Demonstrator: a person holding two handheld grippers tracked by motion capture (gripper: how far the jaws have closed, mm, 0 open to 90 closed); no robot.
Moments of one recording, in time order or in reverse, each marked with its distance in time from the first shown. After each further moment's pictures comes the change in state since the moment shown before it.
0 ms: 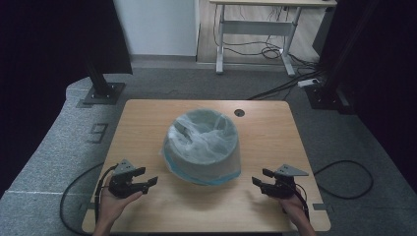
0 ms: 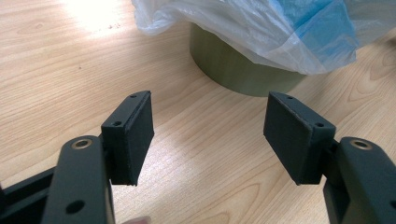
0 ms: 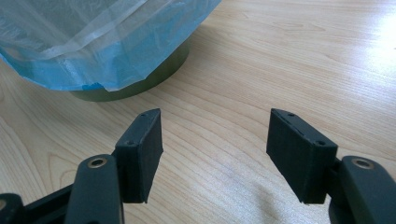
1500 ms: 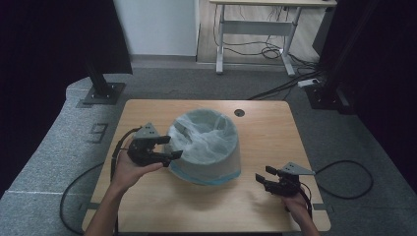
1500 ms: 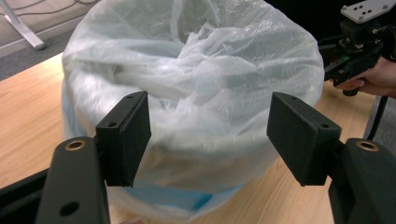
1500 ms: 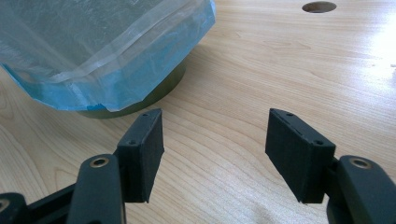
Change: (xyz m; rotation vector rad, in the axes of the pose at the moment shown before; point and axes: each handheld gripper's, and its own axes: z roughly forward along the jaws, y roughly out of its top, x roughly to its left) left arm -0.050 0.129 -0.017 -0.043 -0.136 0.194; right arm -0.006 0.007 -0.011 -0.053 0.004 0.020
